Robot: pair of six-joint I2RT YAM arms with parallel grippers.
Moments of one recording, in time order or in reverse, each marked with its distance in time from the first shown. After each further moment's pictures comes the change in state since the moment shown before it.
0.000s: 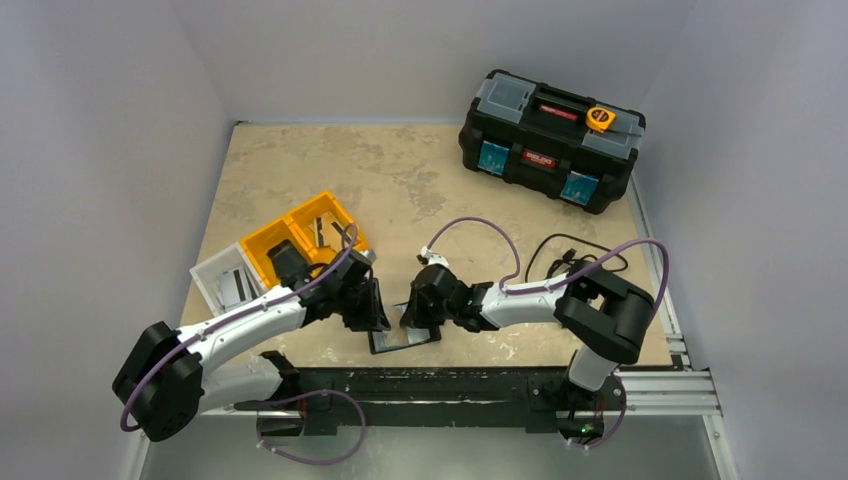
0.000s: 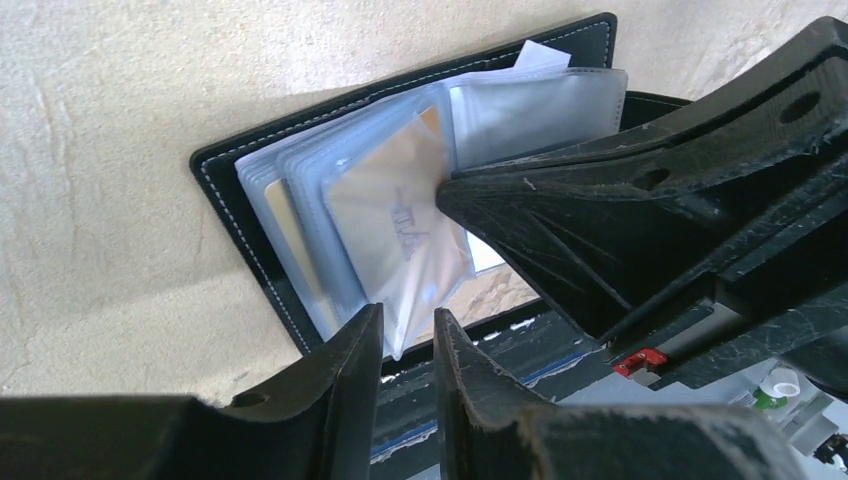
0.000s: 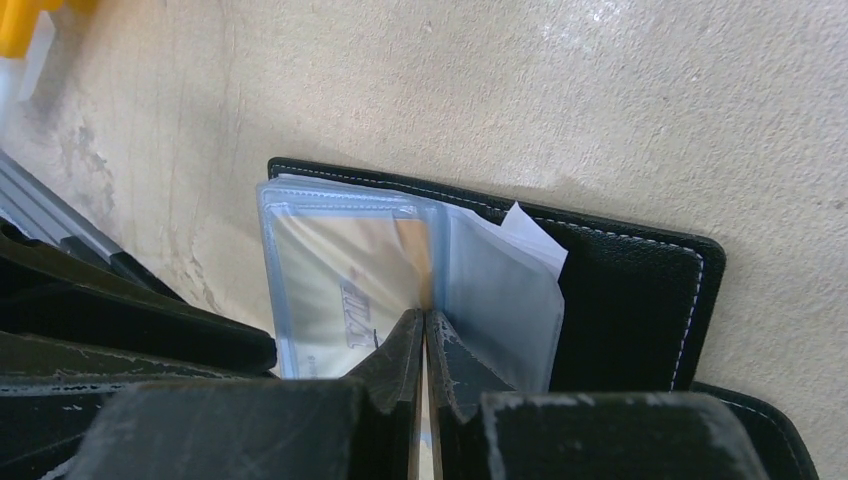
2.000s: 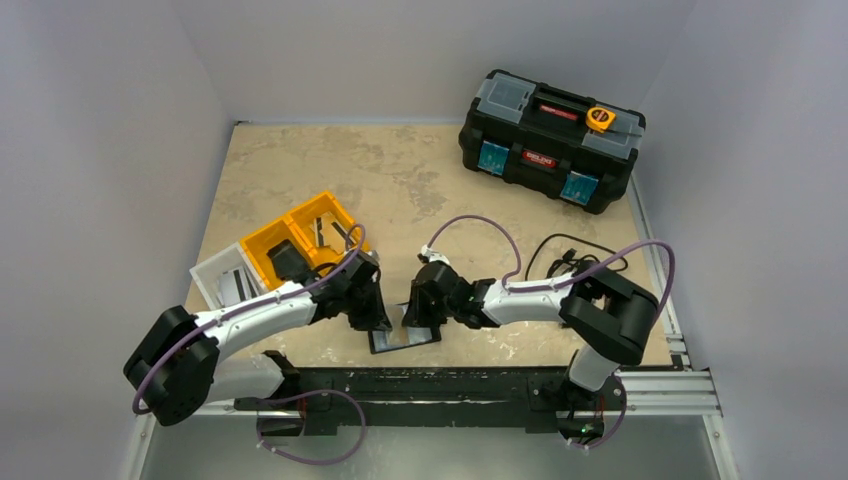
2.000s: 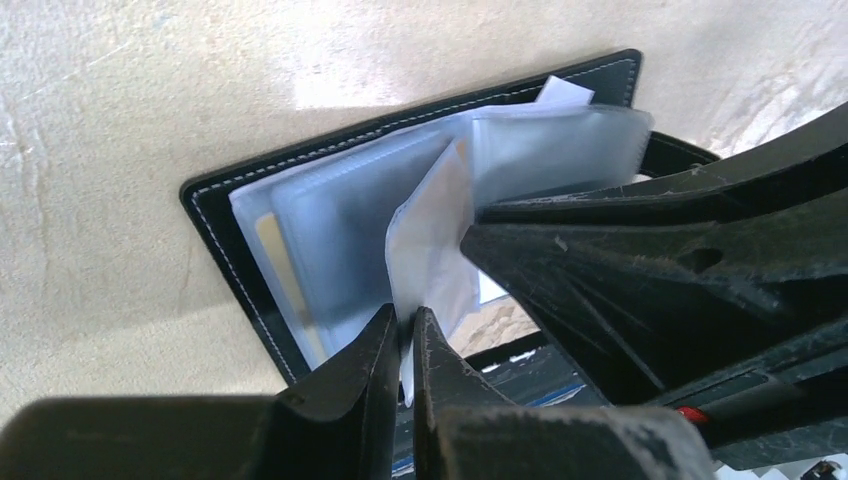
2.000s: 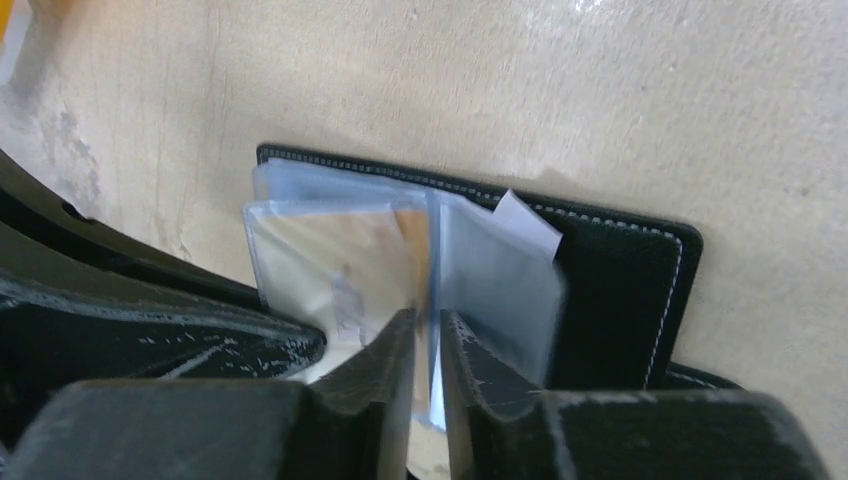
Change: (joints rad) left arm -0.020 0.095 -0.010 0.077 -0.029 -0.051; right arm -0.022 -0.010 0.010 -0.035 -0.037 -0.018
